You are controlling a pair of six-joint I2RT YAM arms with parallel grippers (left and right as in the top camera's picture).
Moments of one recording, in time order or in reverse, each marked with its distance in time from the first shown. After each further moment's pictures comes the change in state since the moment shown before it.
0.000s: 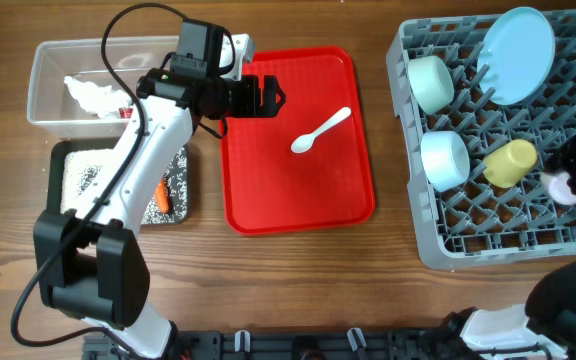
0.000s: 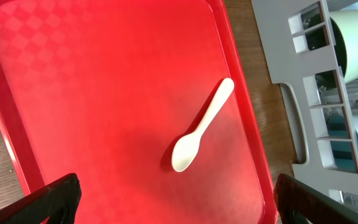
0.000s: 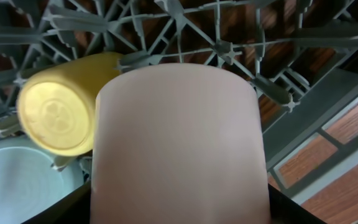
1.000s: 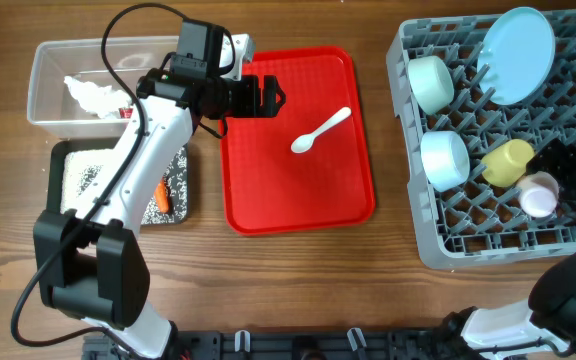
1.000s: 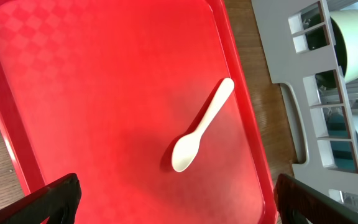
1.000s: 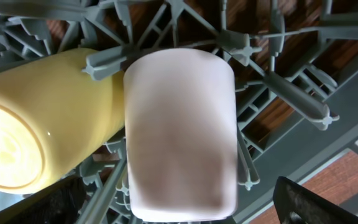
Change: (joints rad) left arm 0.000 0.000 0.000 0.000 0.000 0.000; right arm 0.000 0.030 -0.101 0.089 -0.009 0.000
